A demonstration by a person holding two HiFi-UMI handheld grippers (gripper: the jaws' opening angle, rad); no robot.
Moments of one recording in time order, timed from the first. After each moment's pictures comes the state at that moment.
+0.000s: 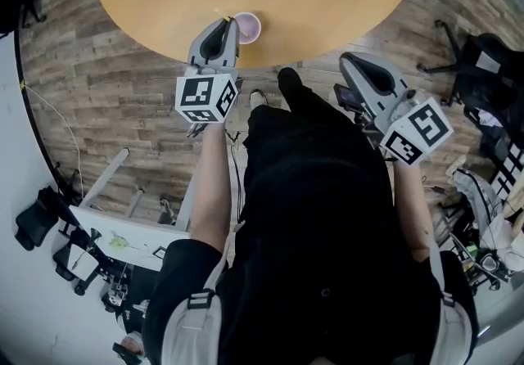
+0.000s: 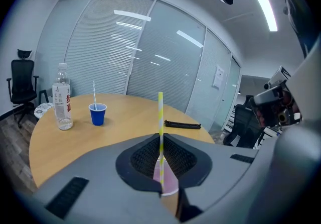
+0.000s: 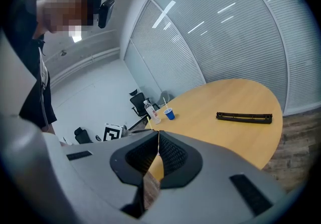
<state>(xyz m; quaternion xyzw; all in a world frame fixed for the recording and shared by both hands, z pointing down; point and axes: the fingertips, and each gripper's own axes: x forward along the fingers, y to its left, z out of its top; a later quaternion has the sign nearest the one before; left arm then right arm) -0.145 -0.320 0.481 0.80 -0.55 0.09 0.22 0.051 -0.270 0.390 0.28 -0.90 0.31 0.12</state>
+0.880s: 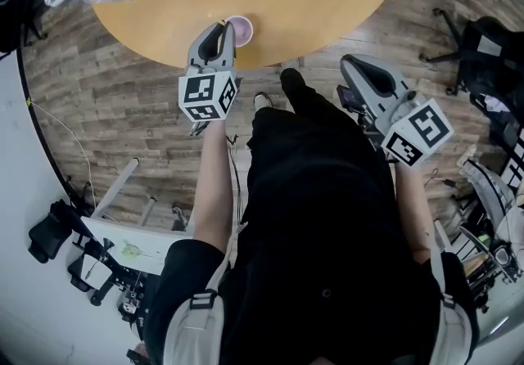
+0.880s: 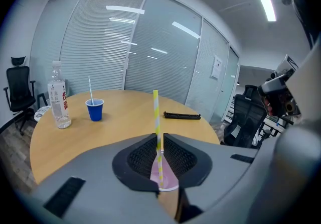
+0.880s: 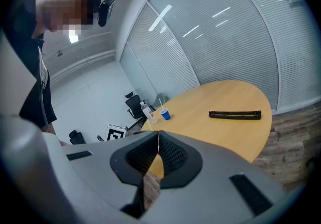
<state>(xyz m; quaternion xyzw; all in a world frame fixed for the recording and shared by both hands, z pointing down) -0.131 -0.318 0.503 0.80 -0.54 0.14 0.22 0.075 -0.253 0.390 0.31 -0.89 0.31 0.11</state>
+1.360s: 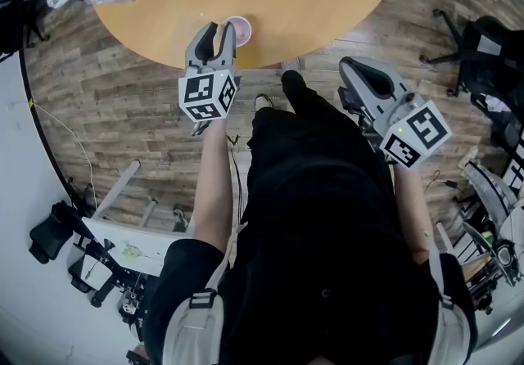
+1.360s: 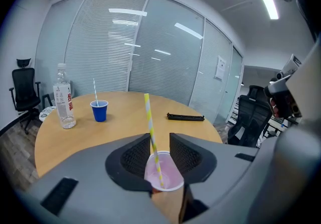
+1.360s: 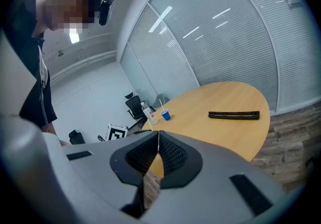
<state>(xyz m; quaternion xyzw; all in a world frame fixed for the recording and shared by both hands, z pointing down) -0.134 -0.315 0.500 0.79 -0.56 0.14 0.21 0.080 -0.242 0.387 0.31 -0.89 0.31 0.10</state>
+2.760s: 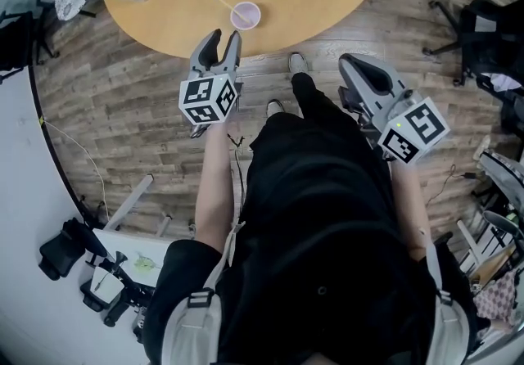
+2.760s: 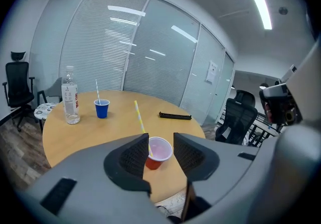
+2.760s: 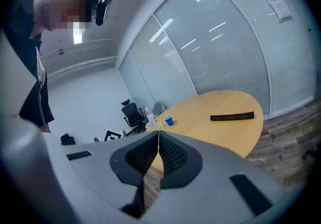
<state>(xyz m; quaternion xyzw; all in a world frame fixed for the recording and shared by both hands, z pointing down) -0.152 -0.250 0.477 0.81 -0.52 0.12 0.23 0.058 -0.172 0.361 0.36 -0.89 0.28 0.06</state>
